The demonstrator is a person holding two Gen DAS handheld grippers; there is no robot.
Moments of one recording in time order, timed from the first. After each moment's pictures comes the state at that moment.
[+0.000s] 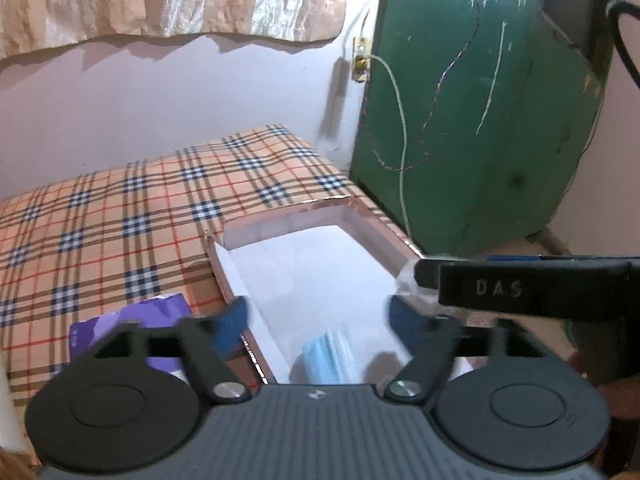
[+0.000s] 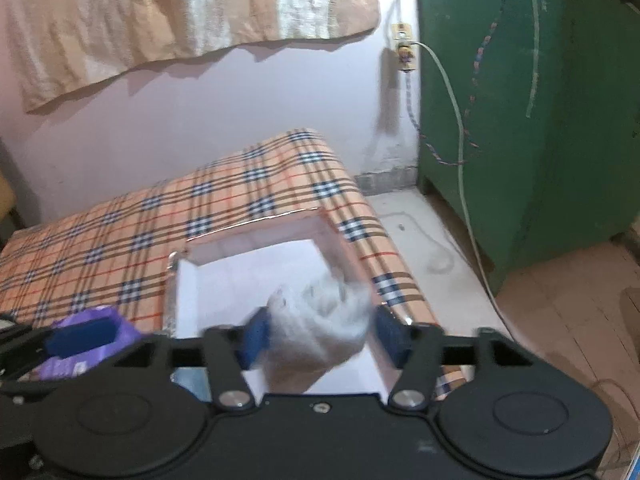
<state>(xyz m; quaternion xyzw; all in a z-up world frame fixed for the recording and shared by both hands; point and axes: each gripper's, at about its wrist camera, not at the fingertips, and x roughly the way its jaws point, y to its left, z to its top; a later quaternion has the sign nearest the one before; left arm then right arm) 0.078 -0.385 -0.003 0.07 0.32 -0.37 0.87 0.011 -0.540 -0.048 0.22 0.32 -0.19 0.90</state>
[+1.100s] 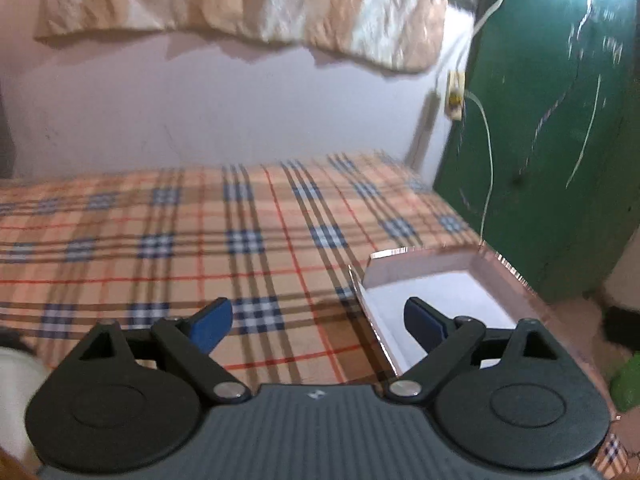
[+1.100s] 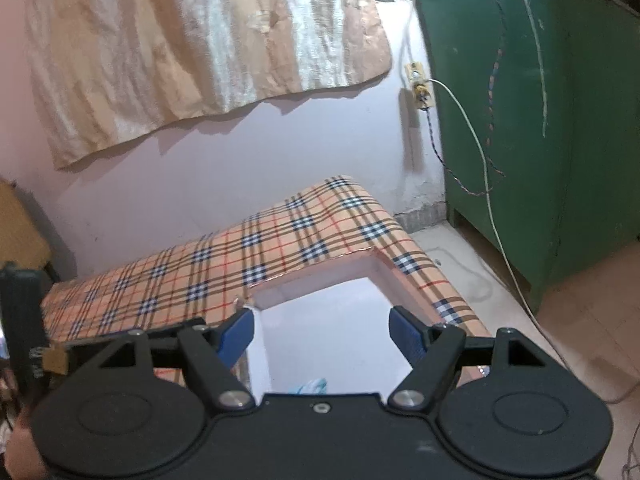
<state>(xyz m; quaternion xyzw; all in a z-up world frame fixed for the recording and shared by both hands) 0.151 -0.325 -0.018 0.02 0.30 -0.27 0.91 0.002 -0.496 -0.027 0.24 0.23 -0.16 0.93</state>
